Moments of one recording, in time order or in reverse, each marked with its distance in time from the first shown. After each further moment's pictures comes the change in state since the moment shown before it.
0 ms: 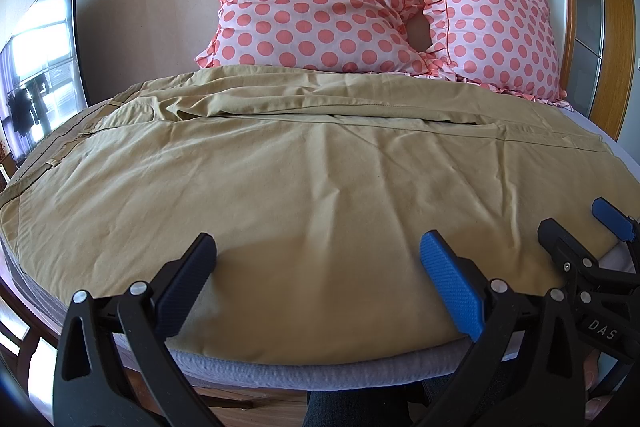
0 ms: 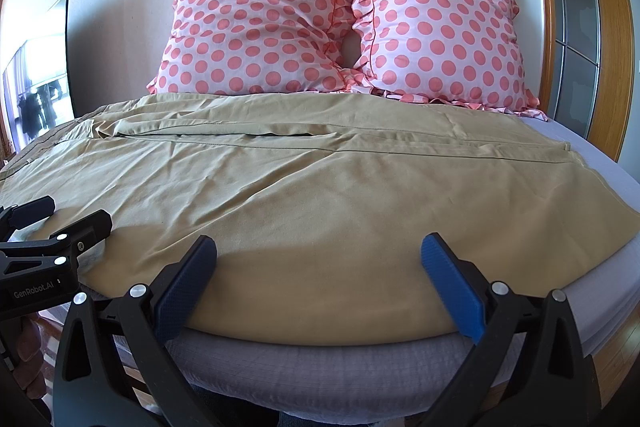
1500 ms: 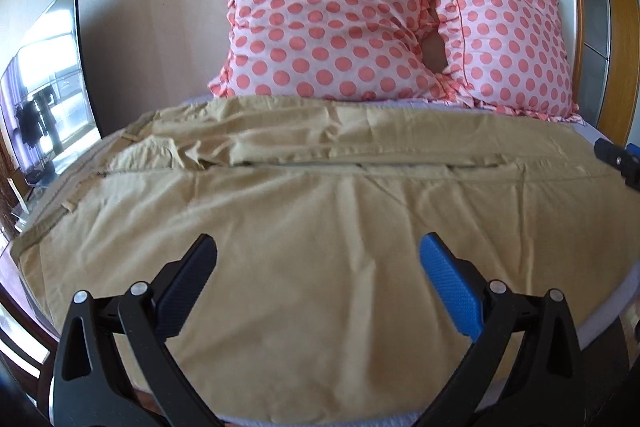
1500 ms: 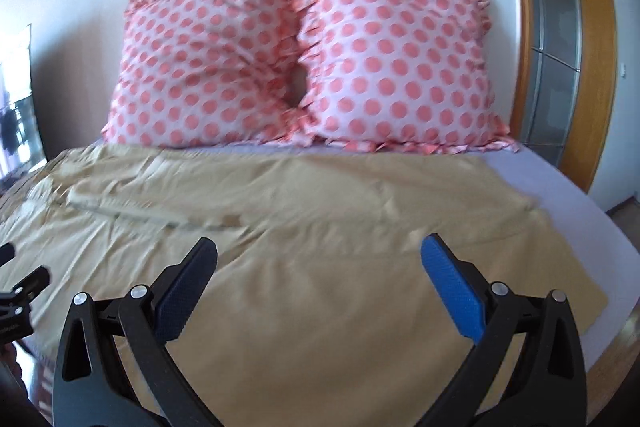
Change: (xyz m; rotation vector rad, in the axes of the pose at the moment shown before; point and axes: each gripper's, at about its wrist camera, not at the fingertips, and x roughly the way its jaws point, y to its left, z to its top) left arm 0.002 0.018 0.058 0.022 -0.046 0.057; right arm 0.017 -0.083 0.102 0.060 -0.006 -0.123
